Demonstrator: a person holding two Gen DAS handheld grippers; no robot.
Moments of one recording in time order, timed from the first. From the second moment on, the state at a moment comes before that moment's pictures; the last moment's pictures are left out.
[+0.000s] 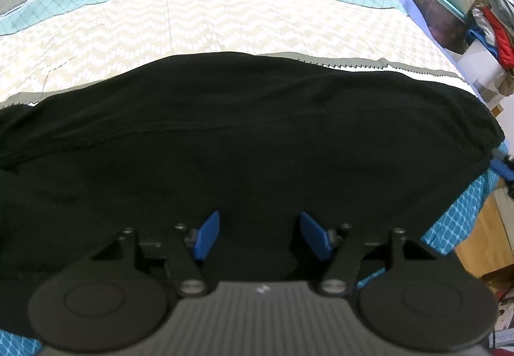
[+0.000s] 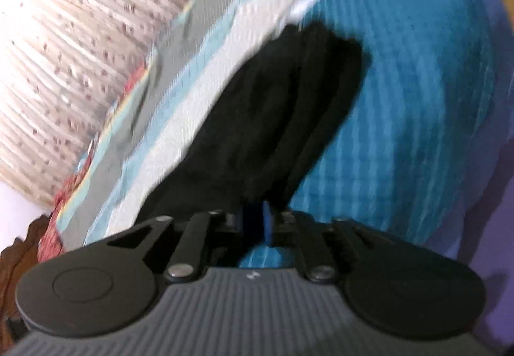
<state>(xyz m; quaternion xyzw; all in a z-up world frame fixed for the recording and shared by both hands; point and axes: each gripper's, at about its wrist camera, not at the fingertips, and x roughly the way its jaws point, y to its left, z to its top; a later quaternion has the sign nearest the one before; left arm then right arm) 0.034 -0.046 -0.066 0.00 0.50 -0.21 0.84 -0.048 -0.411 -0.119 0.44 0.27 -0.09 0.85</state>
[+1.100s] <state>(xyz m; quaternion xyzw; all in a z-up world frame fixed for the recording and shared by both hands) 0.031 -0.057 -0.050 -0.02 0.49 -0.25 0.84 -0.085 -0.479 -0.130 0.45 0.18 -0.21 0.85</state>
